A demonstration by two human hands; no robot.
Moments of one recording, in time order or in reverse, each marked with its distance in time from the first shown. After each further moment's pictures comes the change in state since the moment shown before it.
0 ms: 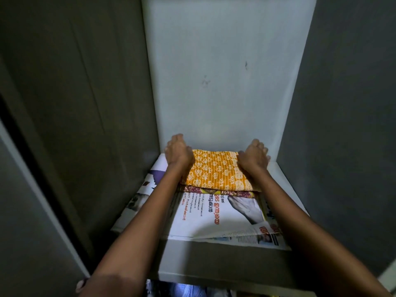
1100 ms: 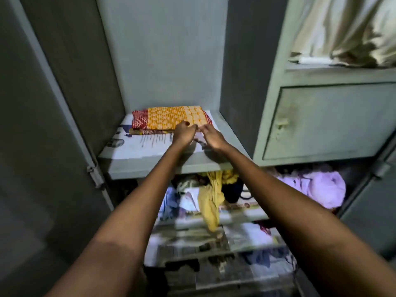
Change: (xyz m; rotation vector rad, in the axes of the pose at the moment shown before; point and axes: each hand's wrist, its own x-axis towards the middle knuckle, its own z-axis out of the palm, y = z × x) left_hand -0.202 0.079 -0.030 -0.516 -0.392 -0.037; right_hand -0.198 0.047 -0.095 0.484 -0.345 -0.062
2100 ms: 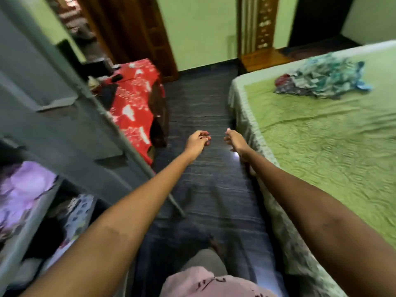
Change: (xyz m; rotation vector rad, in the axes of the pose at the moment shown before) left_hand -0.756 0.148 0.369 -0.064 -1.644 0.463; right_hand -0.830 0.260 -0.283 0.389 1.412 0.862
